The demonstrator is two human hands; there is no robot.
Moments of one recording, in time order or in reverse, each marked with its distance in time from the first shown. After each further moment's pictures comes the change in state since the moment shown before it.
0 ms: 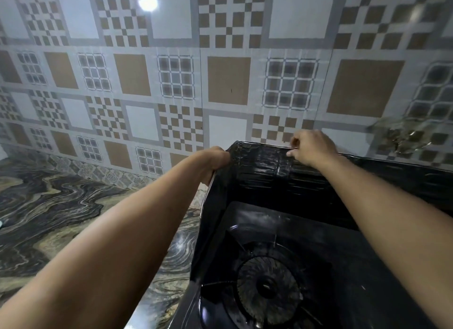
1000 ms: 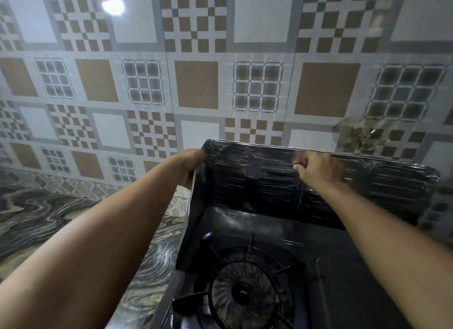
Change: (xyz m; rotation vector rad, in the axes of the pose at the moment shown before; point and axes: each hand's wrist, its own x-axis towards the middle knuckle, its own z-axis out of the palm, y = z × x) left_hand 0.039 -0.001 0.009 -0.198 -0.050 -0.076; right_hand -0.034 0.088 0.023 -0.177 0.164 0.193
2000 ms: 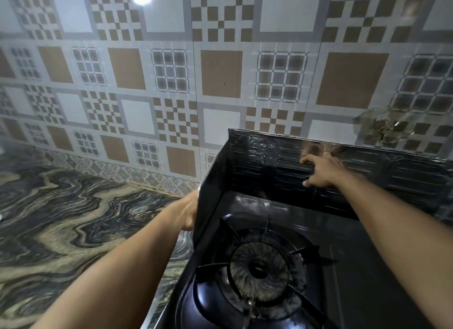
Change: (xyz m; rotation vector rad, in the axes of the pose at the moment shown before) left_hand -0.041 -0.115 0.020 -0.427 -0.172 -0.082; right_hand -0.008 -0.011 0.007 0.051 -0.529 -0.051
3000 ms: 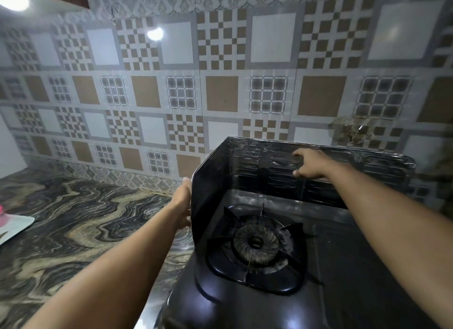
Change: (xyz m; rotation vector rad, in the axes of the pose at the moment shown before) left_hand -0.072 -0.013 -0.025 -0.083 0.308 0.068; right_hand -0.089 -0.020 -0.048 0.140 0.073 -0.139
